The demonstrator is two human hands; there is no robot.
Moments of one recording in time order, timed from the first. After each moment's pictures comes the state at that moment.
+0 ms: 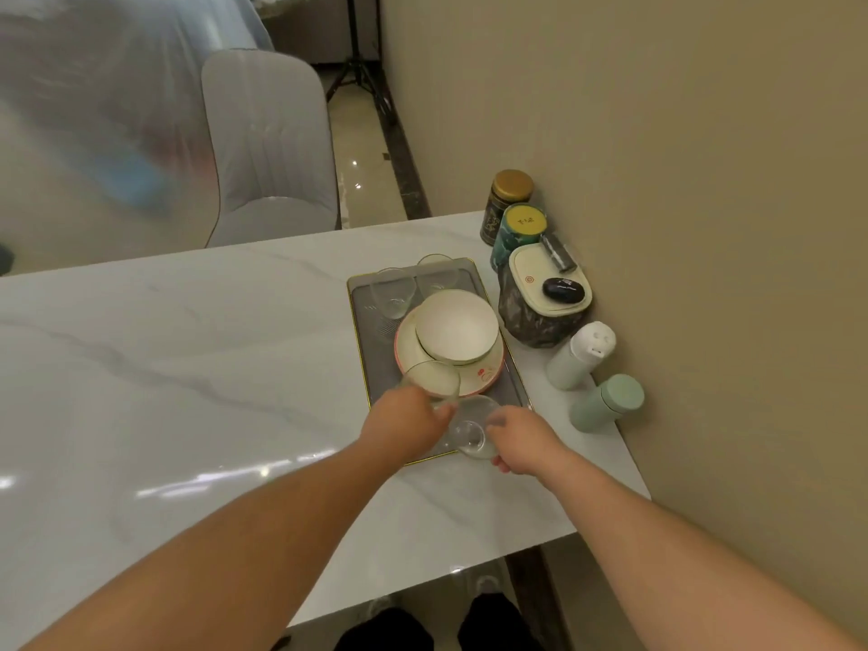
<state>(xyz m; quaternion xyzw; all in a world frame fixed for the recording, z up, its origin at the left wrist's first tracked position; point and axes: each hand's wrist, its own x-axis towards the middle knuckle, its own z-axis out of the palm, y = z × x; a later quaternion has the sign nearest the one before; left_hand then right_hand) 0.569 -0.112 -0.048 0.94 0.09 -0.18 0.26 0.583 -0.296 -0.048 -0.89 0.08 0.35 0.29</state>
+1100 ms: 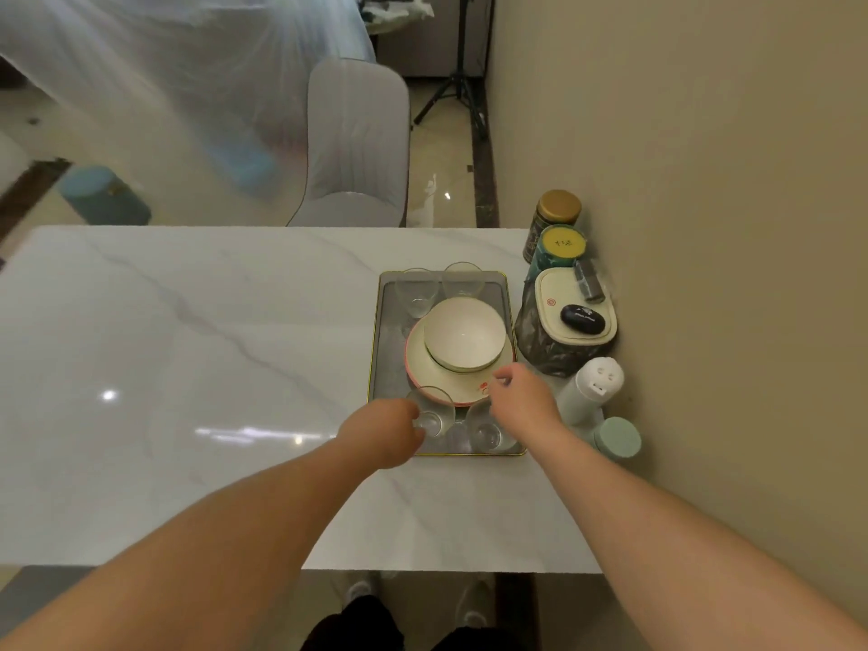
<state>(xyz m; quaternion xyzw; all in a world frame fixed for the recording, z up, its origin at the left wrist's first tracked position) 0.550 -0.145 -0.036 0.94 0.17 -0.25 0.17 0.649 -0.322 -0.039 -0.90 0.01 0.26 0.35</state>
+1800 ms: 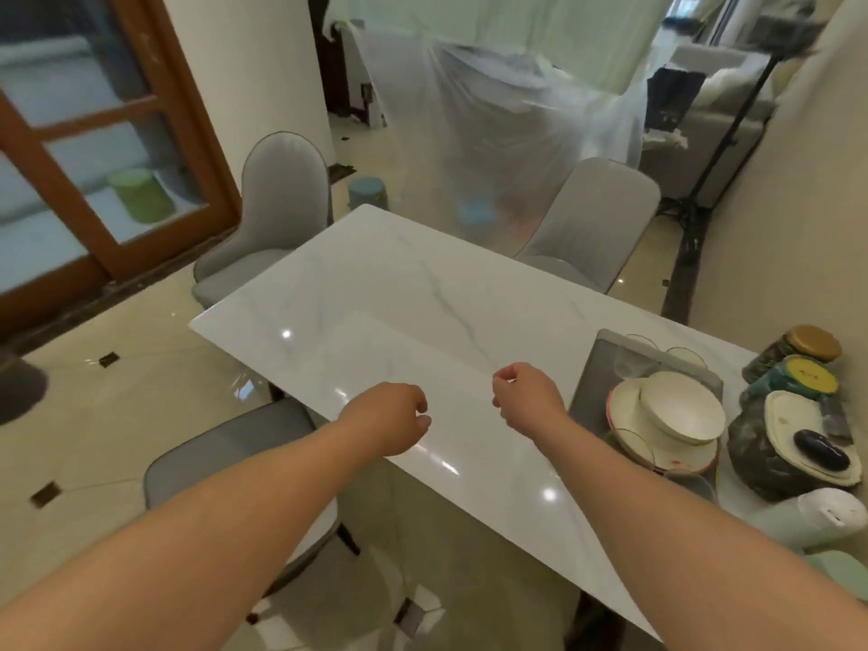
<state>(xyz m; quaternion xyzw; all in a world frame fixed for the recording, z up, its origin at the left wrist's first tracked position) 0.275 -0.004 0.056 0.89 0.37 -0.12 0.22 0.455 -0.114 0.043 -0.86 -0.26 0.30 0.34</state>
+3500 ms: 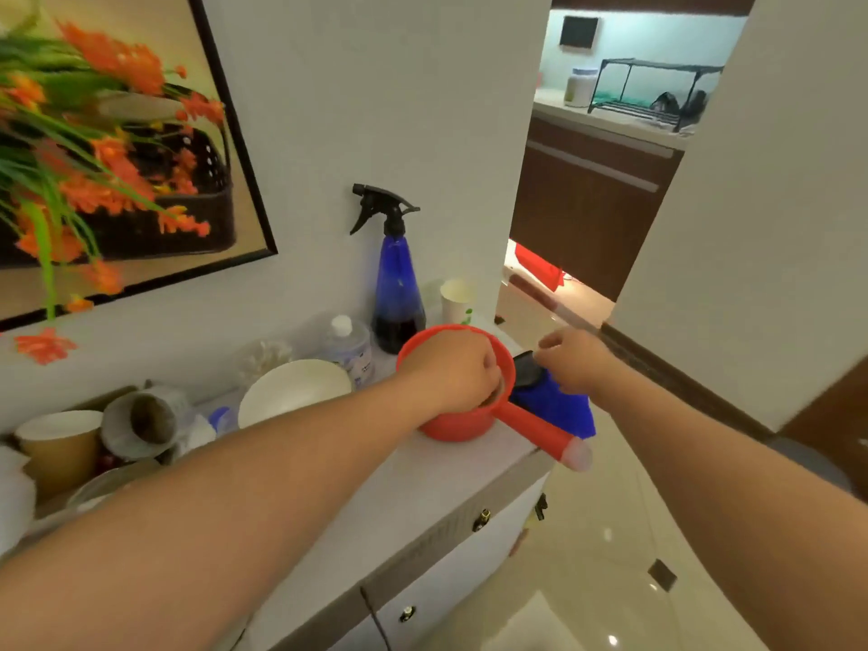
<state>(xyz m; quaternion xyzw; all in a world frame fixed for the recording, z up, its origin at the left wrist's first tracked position) -0.696 0.077 0.159 0.29 0.94 0.16 0.06 -0.683 0.278 0.137 -0.22 -0.92 0.32 -0.06</state>
